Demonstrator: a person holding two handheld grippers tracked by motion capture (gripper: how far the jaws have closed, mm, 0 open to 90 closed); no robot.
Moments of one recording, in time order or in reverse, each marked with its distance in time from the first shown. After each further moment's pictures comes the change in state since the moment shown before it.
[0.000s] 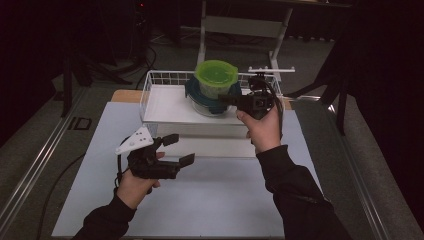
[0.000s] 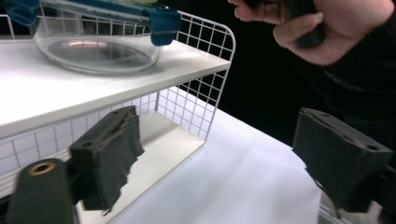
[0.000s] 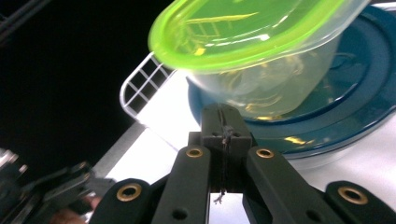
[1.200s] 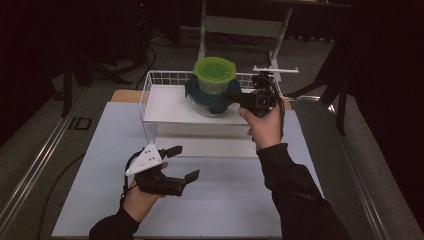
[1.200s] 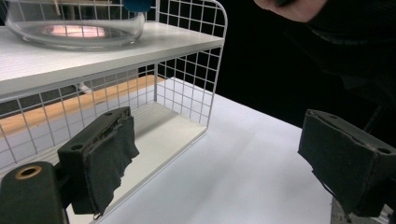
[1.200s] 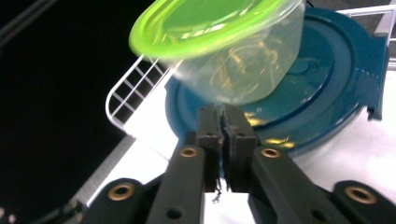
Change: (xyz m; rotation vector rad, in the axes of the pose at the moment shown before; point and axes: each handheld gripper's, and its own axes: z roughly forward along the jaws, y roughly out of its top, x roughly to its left) left arm -0.016 -0.027 0.007 0.019 0.008 0.084; right arm -0.013 0.000 0.000 -0.032 -0.025 0.035
